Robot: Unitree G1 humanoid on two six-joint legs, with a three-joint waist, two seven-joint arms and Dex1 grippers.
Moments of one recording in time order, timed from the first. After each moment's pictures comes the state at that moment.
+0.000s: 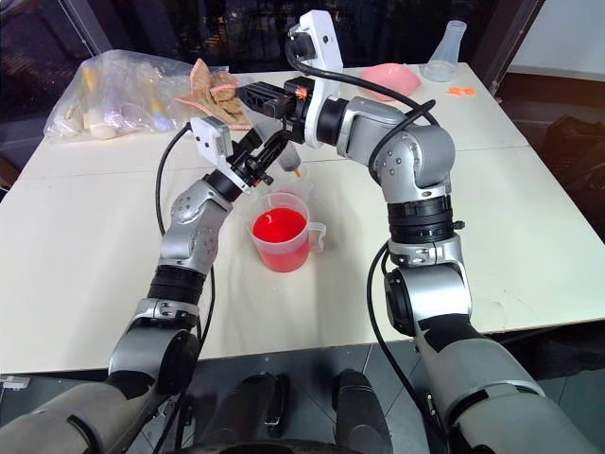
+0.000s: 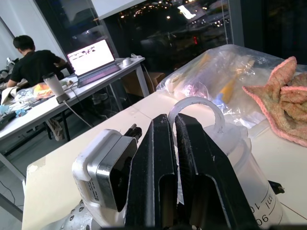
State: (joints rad) left arm -0.78 0.09 0.10 0.43 -0.34 -0.06 -0.65; right arm -1.15 -0.20 -0.07 0.22 0.57 0.91 0.59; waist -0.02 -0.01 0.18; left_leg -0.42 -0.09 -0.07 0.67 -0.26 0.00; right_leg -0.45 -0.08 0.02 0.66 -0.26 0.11
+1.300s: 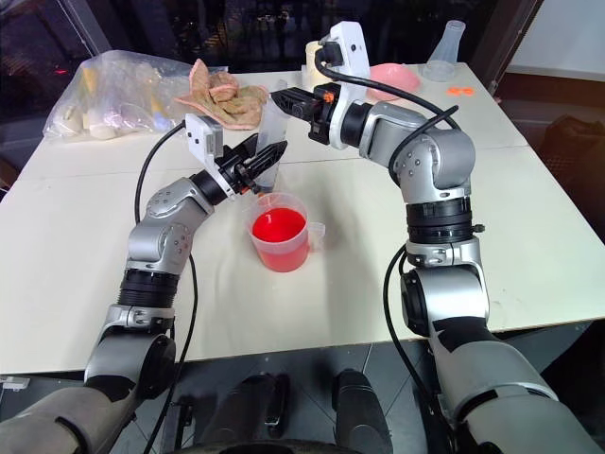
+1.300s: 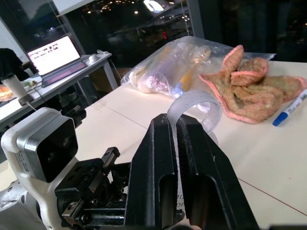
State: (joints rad) left arm -0.73 0.21 0.07 0.25 -0.40 0.23 -0.69; right arm -1.11 -0.28 -0.08 0.20 0.56 0.92 0.53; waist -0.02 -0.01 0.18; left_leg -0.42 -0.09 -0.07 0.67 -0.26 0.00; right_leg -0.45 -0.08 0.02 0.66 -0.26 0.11
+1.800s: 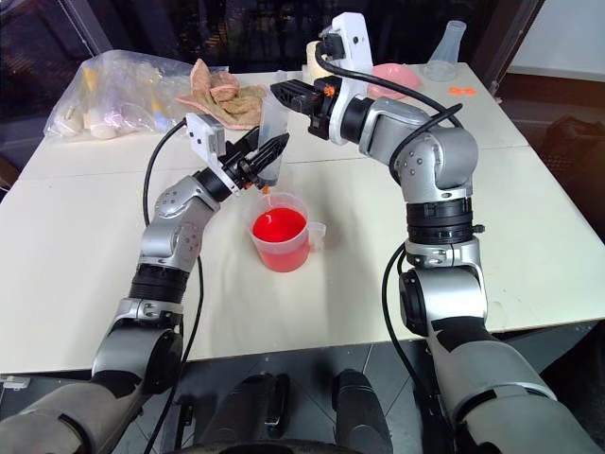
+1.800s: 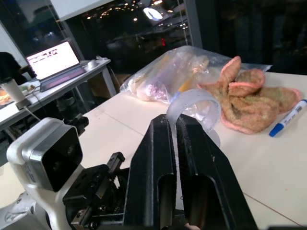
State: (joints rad) left arm -0.78 0.16 0.08 0.40 -0.38 0.01 -0.71; right arm -1.12 -0.27 -0.10 0.17 0.57 0.92 0.52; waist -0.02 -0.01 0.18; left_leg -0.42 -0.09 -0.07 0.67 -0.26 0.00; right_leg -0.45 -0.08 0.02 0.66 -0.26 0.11
